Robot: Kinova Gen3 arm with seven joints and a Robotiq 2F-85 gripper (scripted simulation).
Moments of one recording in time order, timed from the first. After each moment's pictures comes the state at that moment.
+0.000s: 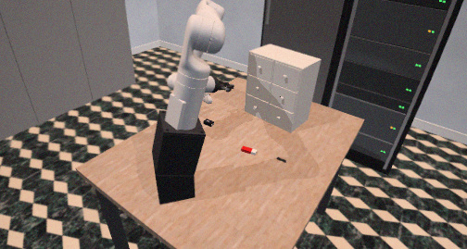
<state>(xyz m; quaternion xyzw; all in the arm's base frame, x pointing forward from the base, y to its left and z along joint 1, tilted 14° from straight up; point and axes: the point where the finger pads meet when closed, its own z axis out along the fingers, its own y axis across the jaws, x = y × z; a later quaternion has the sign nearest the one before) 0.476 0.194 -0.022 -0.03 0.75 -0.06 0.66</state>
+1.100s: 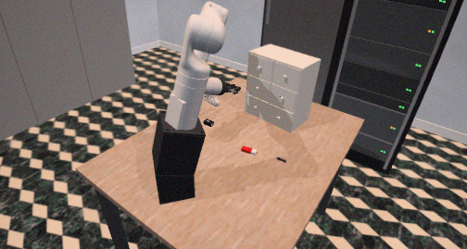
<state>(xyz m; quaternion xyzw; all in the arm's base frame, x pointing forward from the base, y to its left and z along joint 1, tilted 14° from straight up) 0.485 0.160 -0.017 -0.03 0.75 -0.06 0.66</state>
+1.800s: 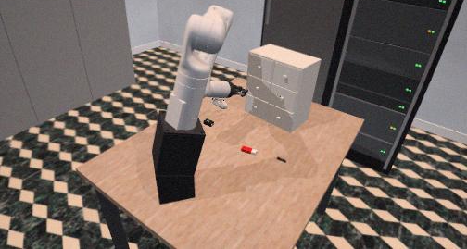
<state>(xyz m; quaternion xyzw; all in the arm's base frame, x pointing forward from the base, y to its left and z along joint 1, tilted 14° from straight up) 0.495 0.122 -0.014 -0.03 0.75 -0.06 0.66</state>
